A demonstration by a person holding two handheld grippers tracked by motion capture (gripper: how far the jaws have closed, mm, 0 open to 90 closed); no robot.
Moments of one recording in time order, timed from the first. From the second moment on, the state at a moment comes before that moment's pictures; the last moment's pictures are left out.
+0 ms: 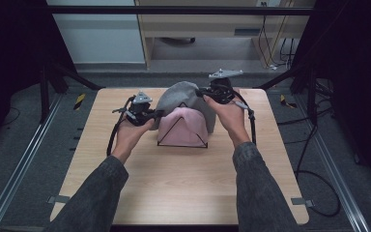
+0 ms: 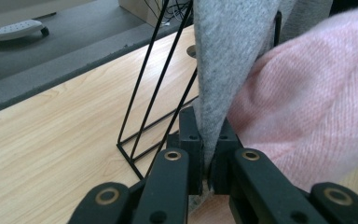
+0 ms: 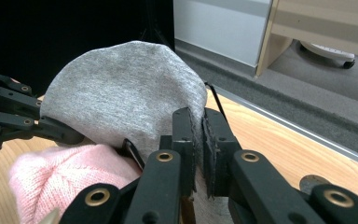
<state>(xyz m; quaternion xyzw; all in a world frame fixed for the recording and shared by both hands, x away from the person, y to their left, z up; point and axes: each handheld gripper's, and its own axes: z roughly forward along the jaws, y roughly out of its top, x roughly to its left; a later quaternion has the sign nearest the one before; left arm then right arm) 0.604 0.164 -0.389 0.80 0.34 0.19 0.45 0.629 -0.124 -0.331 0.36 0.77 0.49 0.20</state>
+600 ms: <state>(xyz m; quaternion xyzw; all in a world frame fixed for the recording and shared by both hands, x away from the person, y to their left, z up) 0.608 0.173 -0.409 0.80 0.37 0.18 0.44 0.626 -0.111 -0.340 0.35 0.79 0.48 0.19</state>
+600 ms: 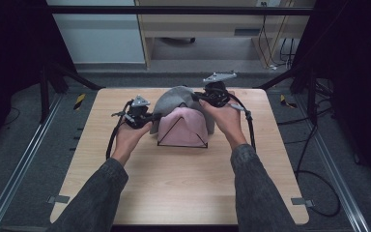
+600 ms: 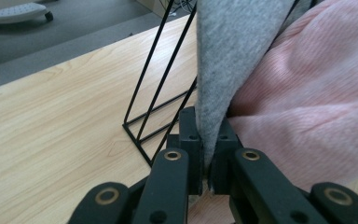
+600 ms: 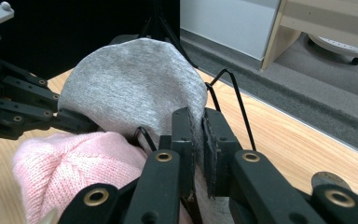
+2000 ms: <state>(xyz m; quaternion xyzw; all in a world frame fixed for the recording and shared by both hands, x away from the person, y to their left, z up) 0.607 0.180 -0.419 0.79 0.39 0.19 0.43 0.619 -0.116 -0.352 0.37 0.78 0.47 0.19</state>
